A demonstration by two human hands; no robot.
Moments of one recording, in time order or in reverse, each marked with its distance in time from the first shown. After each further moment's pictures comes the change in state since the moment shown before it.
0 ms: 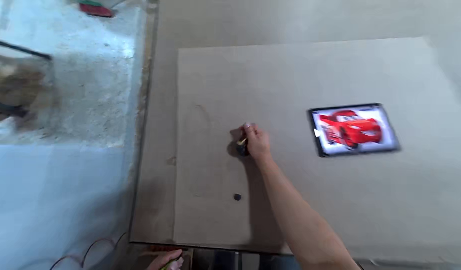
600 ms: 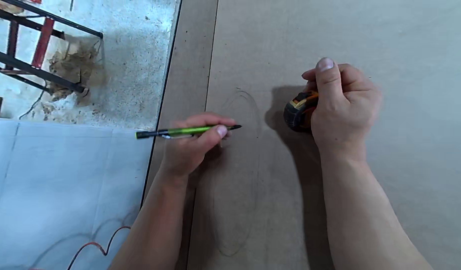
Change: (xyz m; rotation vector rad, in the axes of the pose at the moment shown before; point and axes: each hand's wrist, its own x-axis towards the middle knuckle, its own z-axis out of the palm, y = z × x) left_hand 0.381 0.112 0.014 0.058 -0.137 0.642; right_hand 0.110 -0.008 0.073 0.038 0.219 -0.288
